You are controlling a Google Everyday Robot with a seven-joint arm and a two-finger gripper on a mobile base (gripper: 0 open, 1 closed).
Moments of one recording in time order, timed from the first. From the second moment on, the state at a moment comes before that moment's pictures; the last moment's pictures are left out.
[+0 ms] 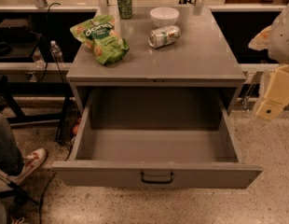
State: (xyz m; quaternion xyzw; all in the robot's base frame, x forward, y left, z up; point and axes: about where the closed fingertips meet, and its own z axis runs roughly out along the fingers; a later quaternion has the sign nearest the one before) arm 0.438 -0.216 0.977 -0.60 0.78 -0.04 0.16
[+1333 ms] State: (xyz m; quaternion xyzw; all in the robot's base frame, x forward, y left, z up) arm 0.584 -0.117 0.985 -0.53 0.80 0.07 0.26
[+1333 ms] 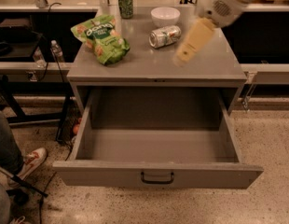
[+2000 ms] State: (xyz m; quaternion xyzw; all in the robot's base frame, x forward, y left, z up) arm 0.639 -0.067 0.968 -0.45 0.84 0.13 0.26
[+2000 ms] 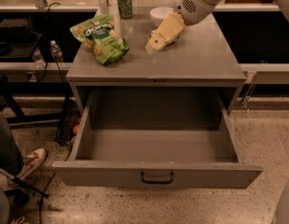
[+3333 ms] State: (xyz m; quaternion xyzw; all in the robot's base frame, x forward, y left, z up) arm 0.715 0.070 0.936 -0.41 0.86 0.08 0.29
